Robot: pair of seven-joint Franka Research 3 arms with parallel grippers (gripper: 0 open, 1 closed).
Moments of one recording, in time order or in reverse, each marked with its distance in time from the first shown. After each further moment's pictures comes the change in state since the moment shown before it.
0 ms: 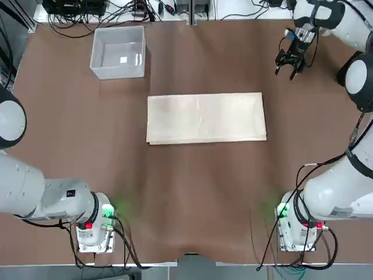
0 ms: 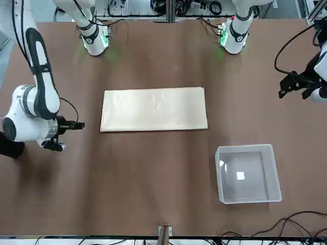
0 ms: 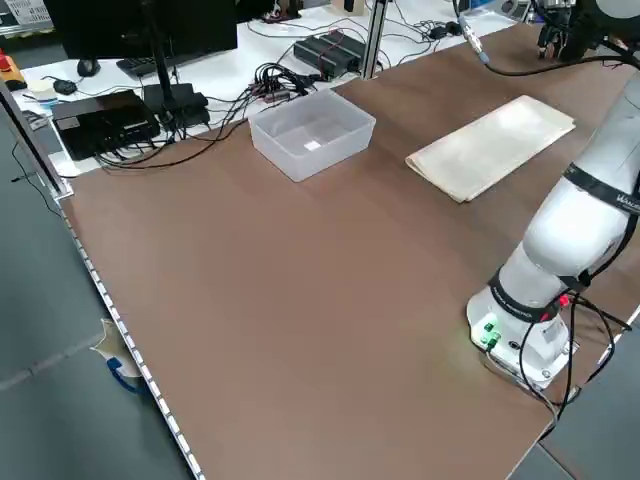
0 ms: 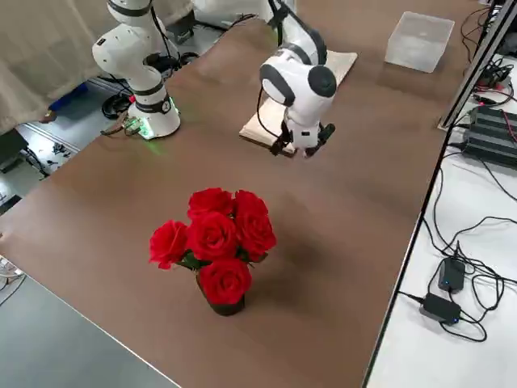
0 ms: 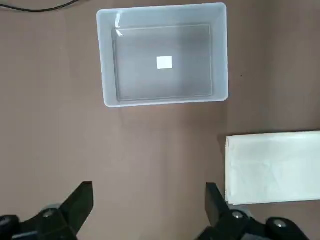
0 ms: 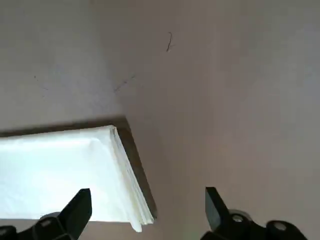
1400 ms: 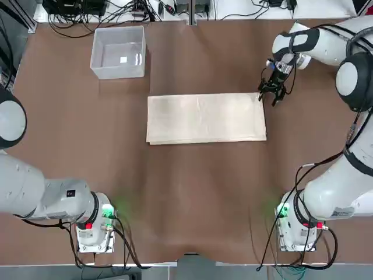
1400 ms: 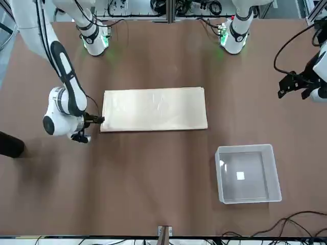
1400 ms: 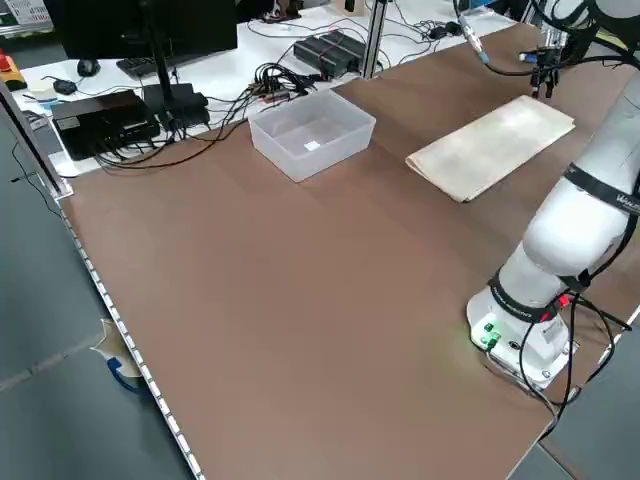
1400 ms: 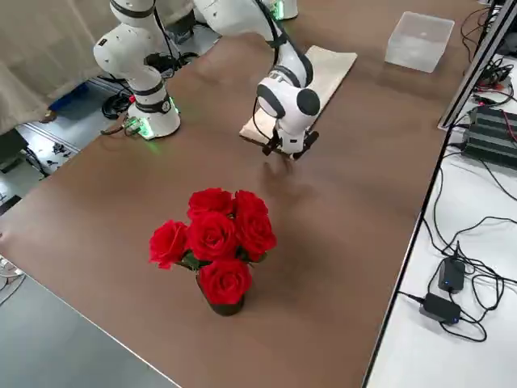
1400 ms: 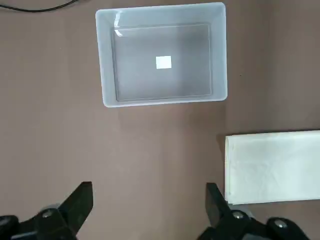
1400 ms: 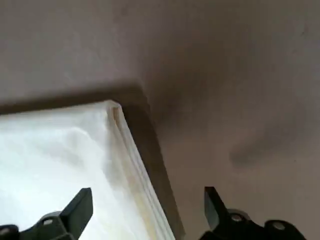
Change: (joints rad) left arm -0.001 0.000 -0.002 0.000 0.000 0.000 0.000; right arm 0.065 0.053 0.062 -0.231 0.070 0.209 0.014
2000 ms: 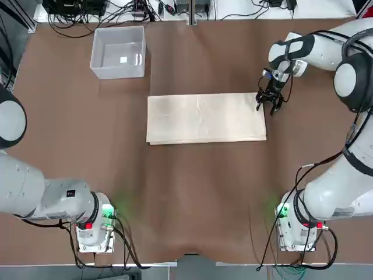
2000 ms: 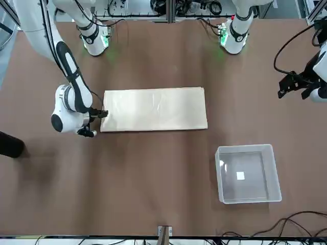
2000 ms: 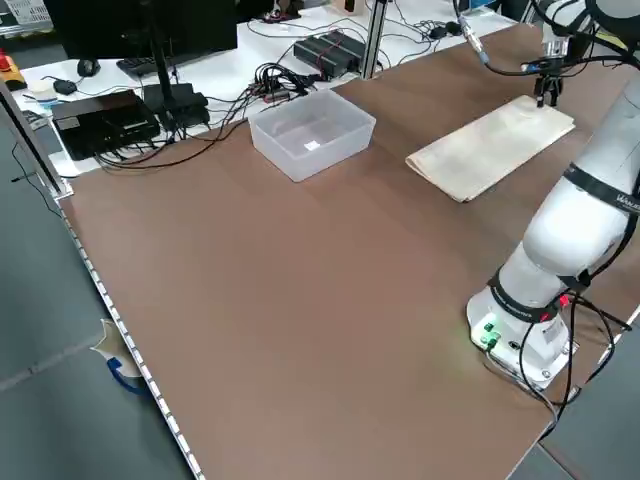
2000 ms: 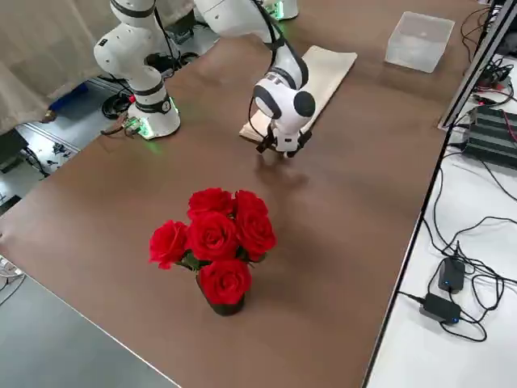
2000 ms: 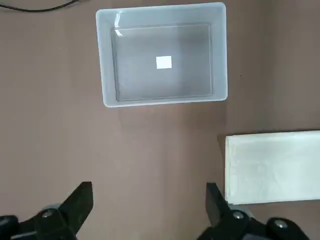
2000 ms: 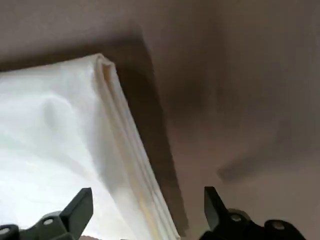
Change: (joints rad) left arm 0.001 0.000 0.000 0.000 0.000 0.000 0.000; right arm 0.020 0.001 0.015 -0.046 0.002 0.006 0.002
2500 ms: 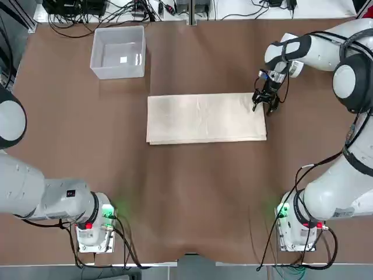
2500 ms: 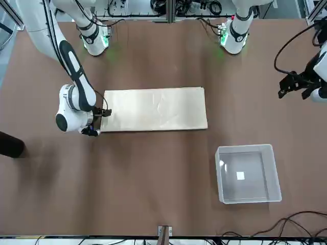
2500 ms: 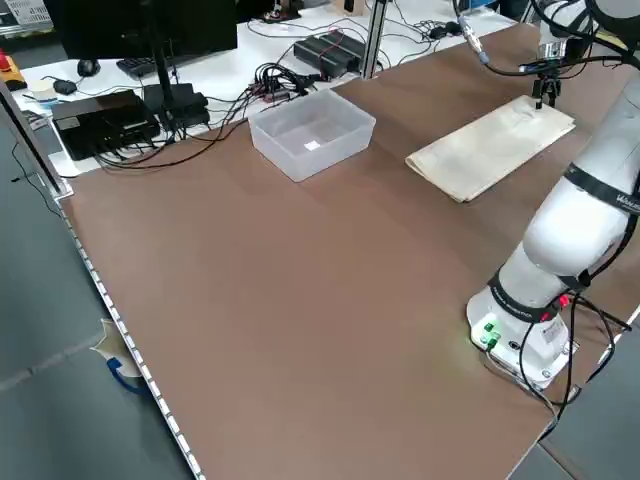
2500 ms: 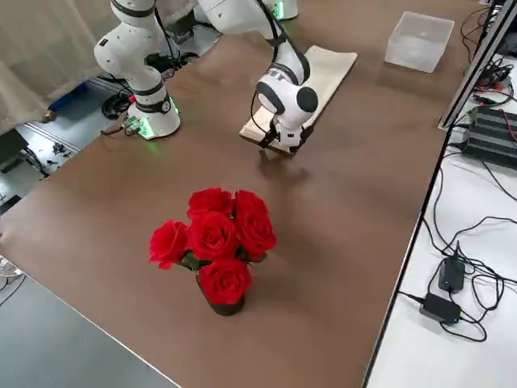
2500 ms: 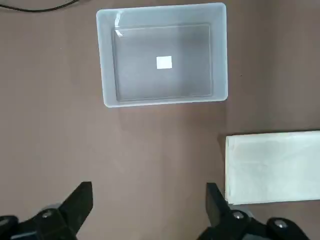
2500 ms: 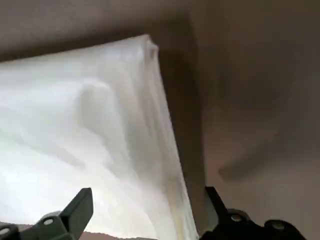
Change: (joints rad) left arm 0.000 0.000 0.001 0.002 0.000 0.000 0.000; right arm 0.018 0.001 0.025 -0.002 0.020 0.001 0.016
